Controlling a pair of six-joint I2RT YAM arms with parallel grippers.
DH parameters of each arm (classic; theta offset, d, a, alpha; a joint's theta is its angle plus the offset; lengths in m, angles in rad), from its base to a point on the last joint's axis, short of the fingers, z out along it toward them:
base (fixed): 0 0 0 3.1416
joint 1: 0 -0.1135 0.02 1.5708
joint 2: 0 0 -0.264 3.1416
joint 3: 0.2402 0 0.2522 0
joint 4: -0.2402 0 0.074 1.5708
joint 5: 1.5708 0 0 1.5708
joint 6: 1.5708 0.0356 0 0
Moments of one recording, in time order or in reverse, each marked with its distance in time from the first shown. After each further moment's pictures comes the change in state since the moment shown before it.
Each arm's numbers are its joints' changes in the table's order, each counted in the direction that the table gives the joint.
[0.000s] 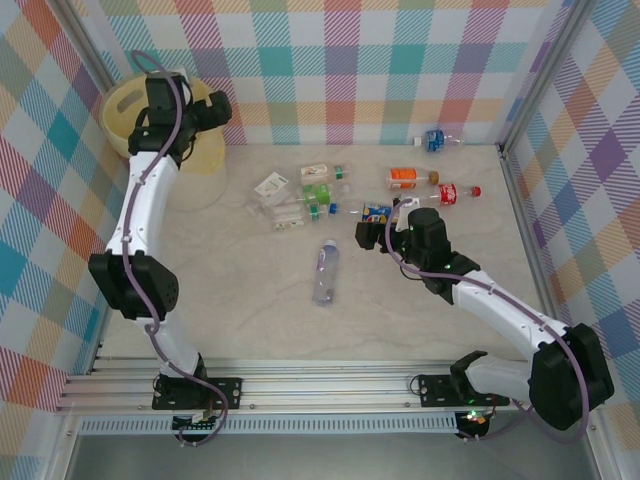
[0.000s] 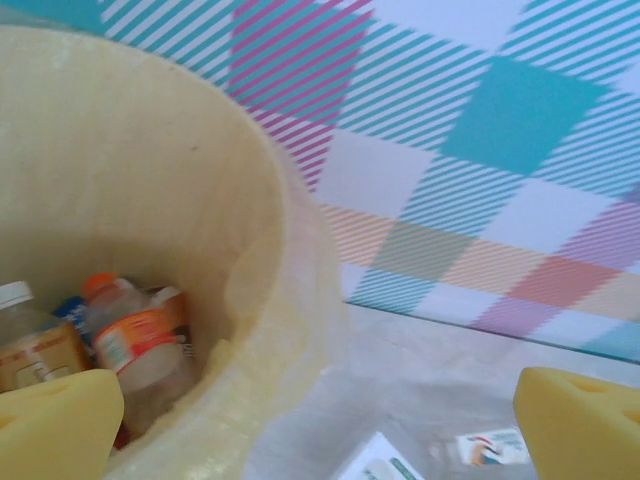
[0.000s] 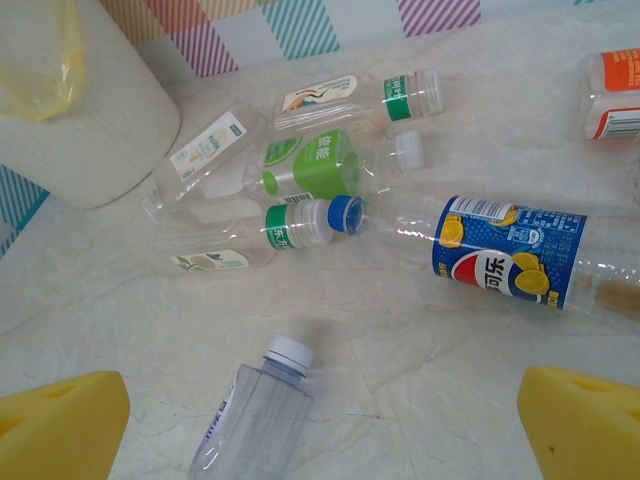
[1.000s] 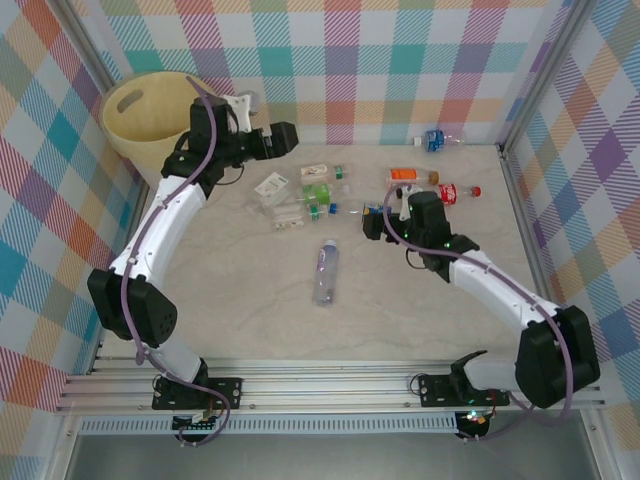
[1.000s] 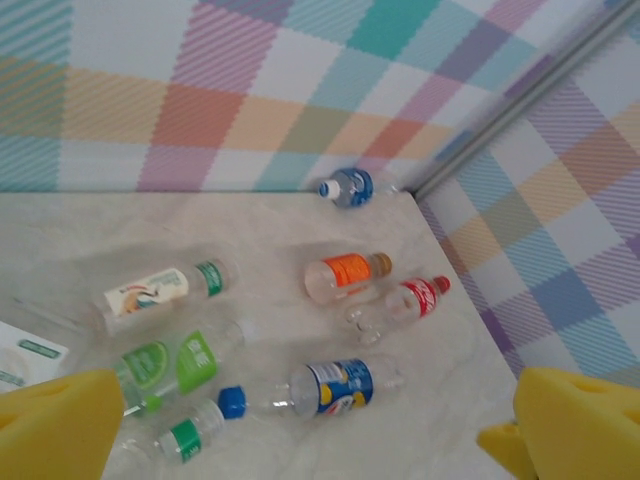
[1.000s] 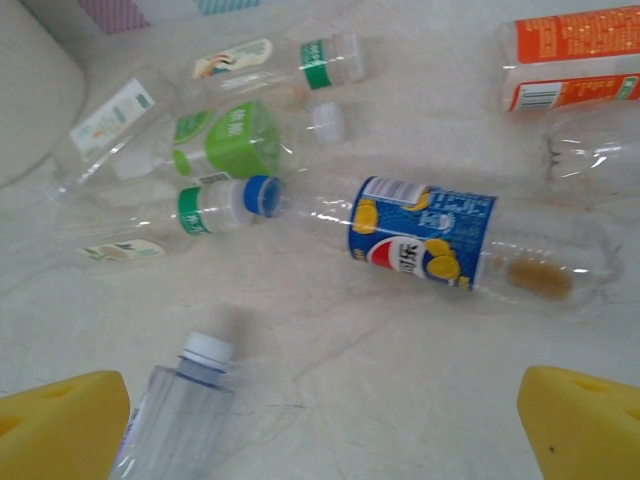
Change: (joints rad) left arm 0.240 -0.167 -0.298 0.131 0.427 -0.132; right arm 0.101 0.136 0.169 -0.208 0.000 -0.069
